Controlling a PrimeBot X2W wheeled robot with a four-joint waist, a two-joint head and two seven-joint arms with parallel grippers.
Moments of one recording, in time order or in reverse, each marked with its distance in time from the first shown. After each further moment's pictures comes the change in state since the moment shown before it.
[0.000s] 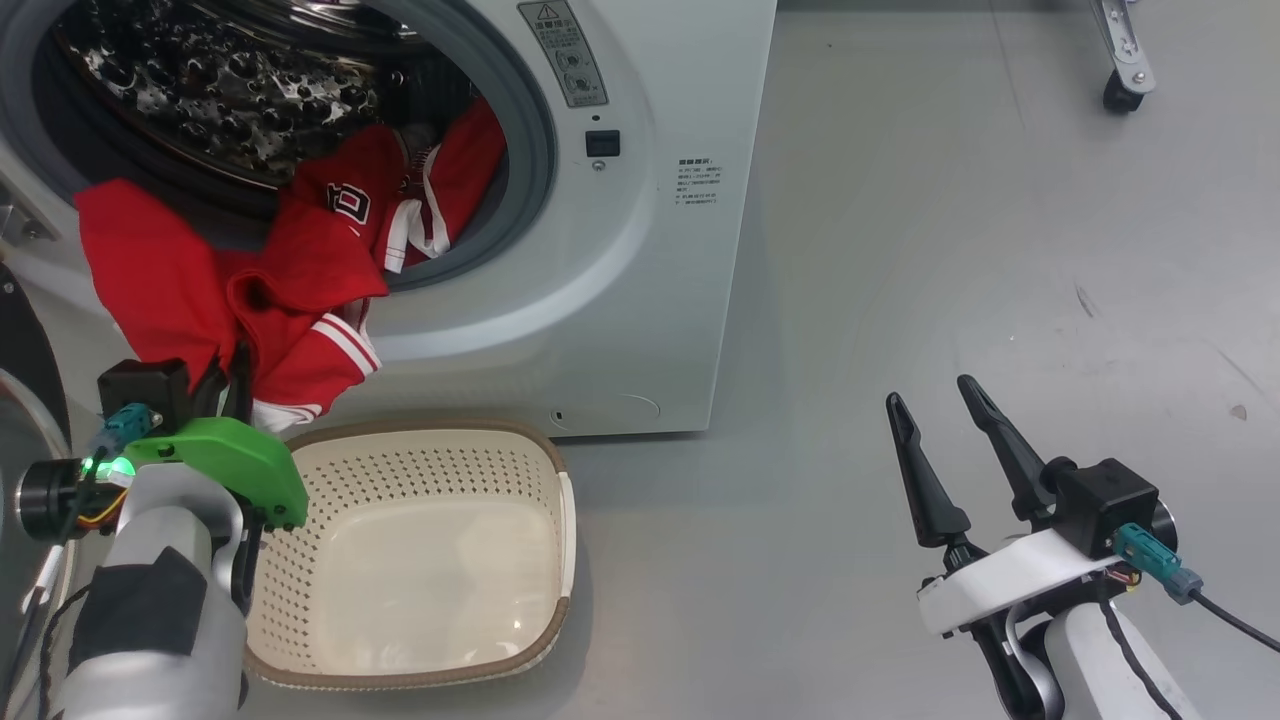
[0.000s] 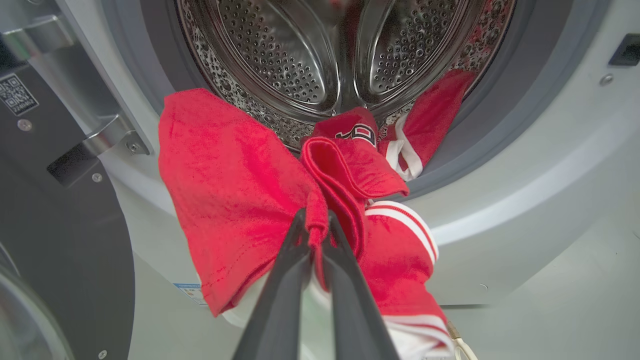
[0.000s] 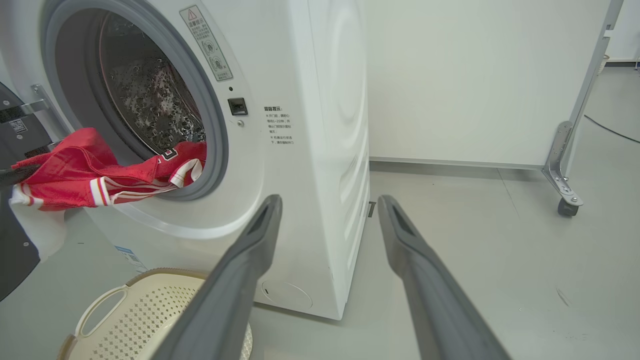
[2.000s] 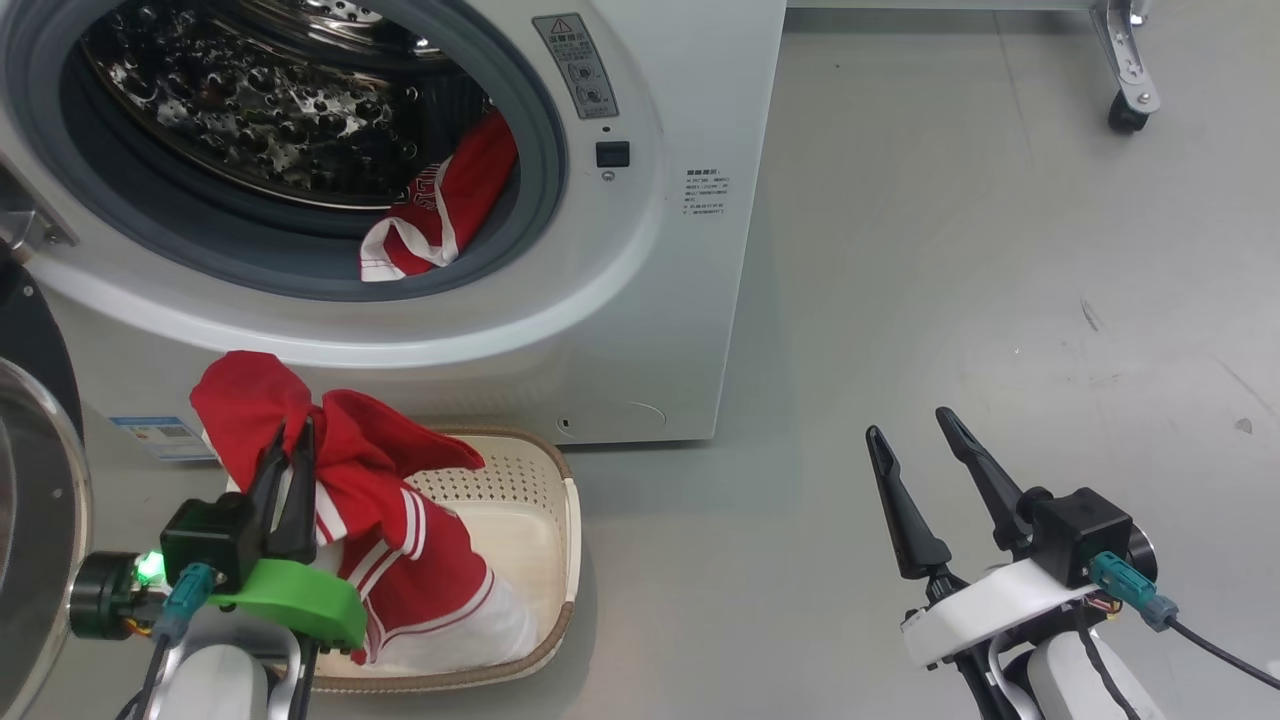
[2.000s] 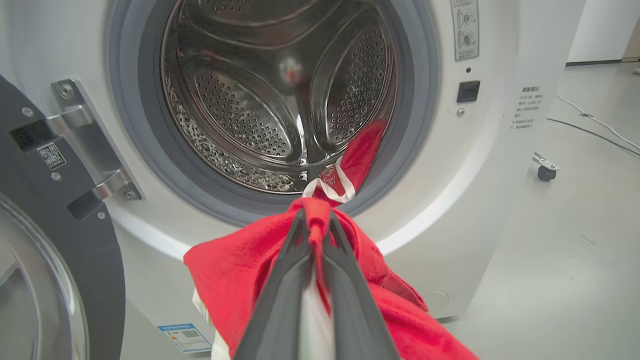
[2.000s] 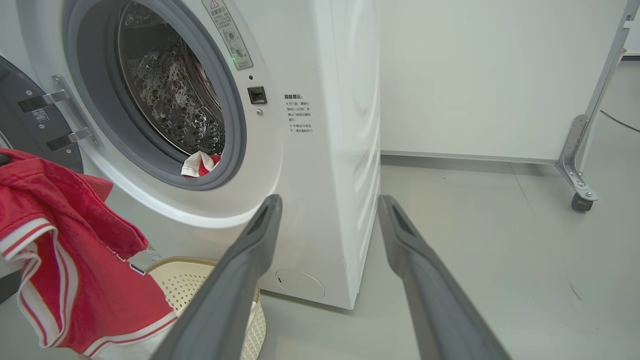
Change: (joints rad) left arm 0.452 -0.043 -0.049 -0.660 0.028 0.026 -0.003; right arm 0.049 0.007 0.036 -0.011 0.000 0.000 0.000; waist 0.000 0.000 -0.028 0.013
